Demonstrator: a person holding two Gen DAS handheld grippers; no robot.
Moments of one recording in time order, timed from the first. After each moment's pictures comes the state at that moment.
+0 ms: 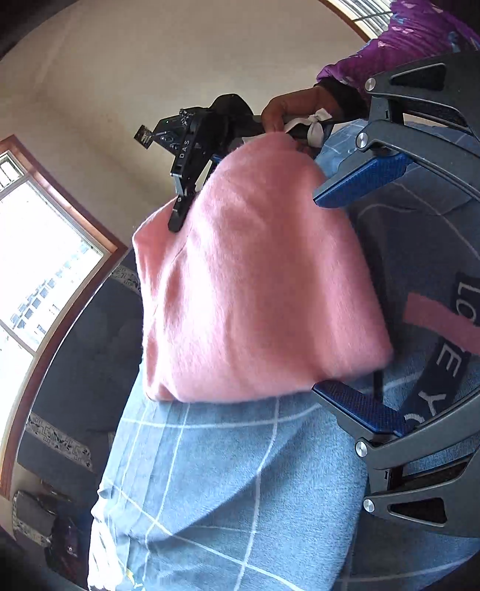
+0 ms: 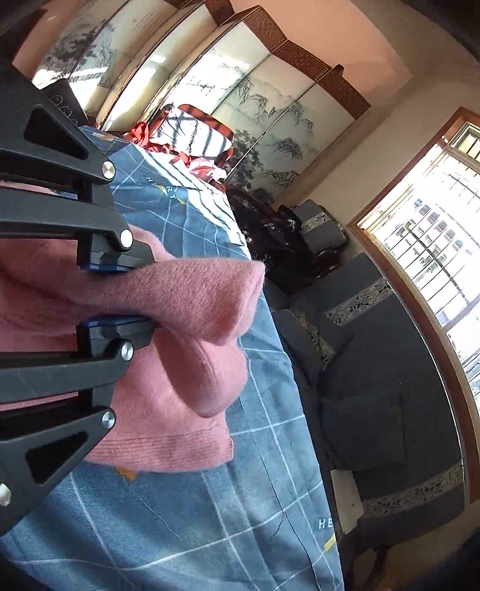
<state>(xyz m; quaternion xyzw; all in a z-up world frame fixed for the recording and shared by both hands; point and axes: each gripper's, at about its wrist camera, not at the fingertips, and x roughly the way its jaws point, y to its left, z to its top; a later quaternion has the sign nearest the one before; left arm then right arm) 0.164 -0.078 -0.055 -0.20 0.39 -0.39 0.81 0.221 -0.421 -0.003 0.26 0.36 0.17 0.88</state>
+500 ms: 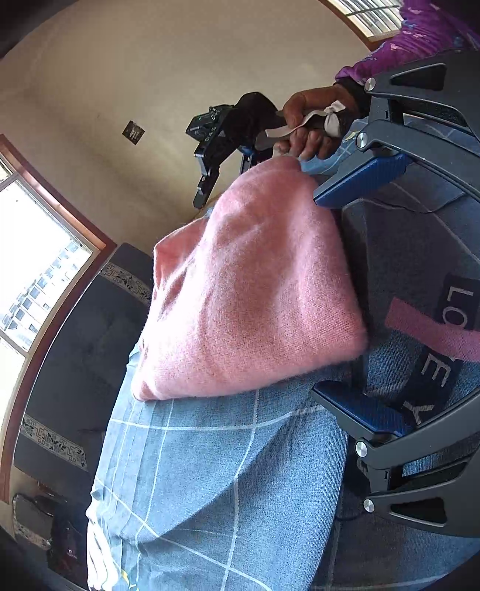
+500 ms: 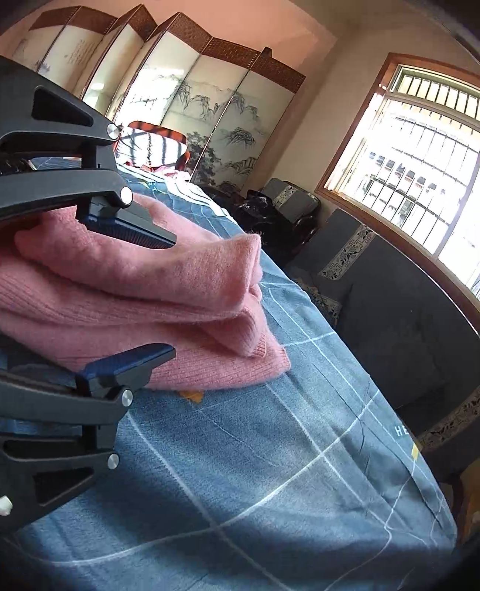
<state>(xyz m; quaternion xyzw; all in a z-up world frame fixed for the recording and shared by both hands) 0.159 -0.094 -0.067 -0.18 0.39 -0.38 0.82 0.175 -0.482 -0.058 0.37 0.36 0.12 0.85</state>
